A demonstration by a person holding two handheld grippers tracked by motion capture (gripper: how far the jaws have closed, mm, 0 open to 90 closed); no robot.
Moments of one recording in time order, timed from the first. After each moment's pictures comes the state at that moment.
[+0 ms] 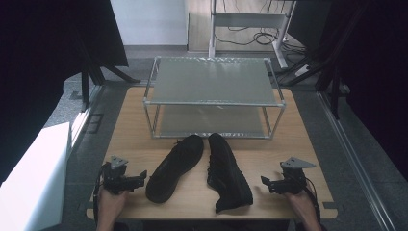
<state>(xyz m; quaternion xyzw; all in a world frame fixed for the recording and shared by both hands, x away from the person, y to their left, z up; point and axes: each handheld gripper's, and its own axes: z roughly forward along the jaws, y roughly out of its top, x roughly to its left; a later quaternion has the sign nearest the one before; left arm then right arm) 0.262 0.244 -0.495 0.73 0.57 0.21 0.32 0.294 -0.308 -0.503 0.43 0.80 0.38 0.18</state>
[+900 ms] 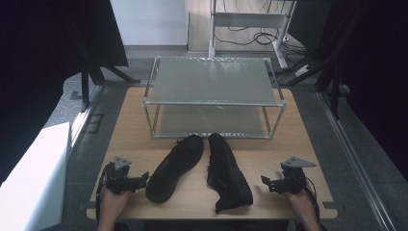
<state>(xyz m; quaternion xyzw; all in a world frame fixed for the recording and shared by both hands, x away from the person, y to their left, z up) 0.266 0.240 -0.505 0.74 0.56 0.21 0.31 0.295 -0.309 -0.503 0.45 0.79 0.38 0.17</state>
